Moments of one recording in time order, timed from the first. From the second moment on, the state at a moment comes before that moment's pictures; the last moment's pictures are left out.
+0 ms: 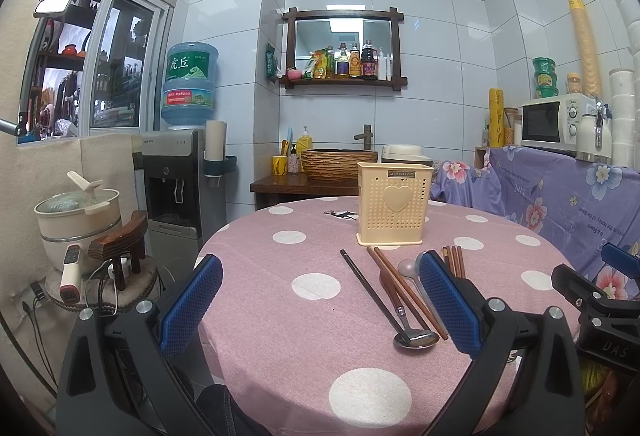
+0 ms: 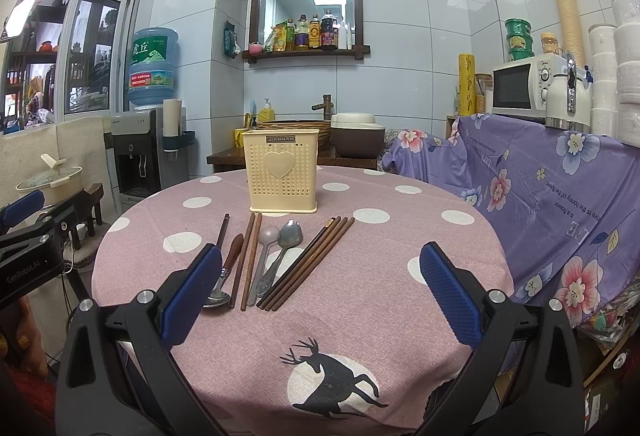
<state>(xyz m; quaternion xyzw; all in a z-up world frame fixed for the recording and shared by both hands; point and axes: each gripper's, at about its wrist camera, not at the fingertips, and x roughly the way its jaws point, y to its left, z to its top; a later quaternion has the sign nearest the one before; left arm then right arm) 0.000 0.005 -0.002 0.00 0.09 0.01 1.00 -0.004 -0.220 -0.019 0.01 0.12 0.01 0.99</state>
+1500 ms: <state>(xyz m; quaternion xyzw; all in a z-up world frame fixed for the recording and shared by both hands) 0.105 0.010 -0.028 0.03 0.27 -0.02 0.96 0.084 -0.248 -0.048 0.03 0.25 -0.02 0.97</state>
